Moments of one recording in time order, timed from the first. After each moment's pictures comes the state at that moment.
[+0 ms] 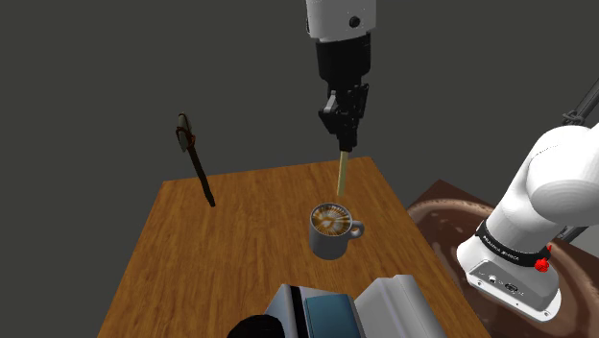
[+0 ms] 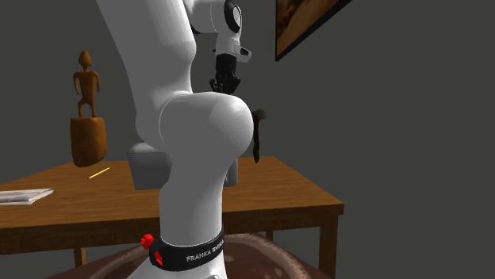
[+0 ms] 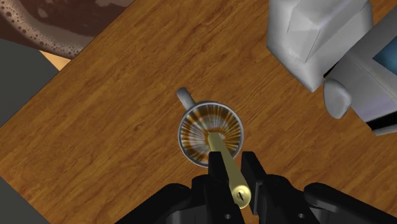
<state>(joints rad) 0.18 -0.38 0.51 -2.05 0.24 1.56 0.34</state>
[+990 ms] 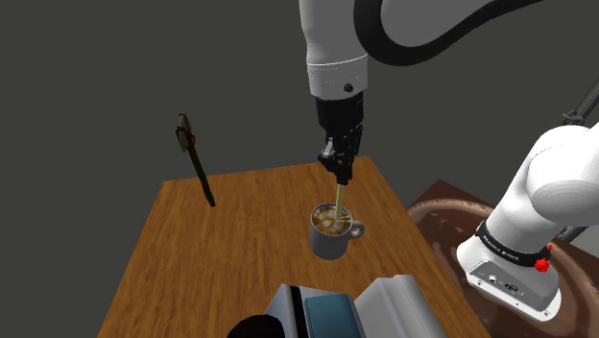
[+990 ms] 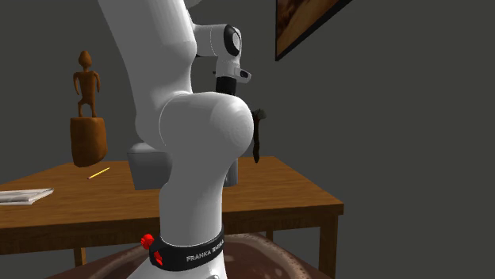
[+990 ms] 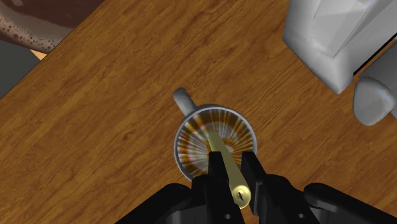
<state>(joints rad) 0.19 -0.37 0.54 -2.24 0.26 1.76 0.33</state>
